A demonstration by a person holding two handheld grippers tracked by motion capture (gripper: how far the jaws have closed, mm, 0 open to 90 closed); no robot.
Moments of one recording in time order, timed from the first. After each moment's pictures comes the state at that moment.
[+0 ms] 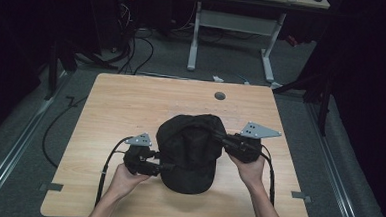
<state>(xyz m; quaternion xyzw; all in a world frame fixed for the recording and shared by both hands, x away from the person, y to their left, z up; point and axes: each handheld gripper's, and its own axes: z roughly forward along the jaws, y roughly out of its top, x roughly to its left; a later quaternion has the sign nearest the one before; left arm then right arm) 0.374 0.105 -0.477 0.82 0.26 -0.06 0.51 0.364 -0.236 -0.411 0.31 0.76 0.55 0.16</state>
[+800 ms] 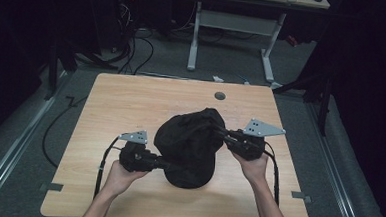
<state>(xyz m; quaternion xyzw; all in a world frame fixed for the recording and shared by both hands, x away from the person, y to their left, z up) 0.372 0.113 -0.454 0.82 0.22 -0.12 0.52 0.364 -0.239 -0.396 0.28 0.76 0.55 0.19</state>
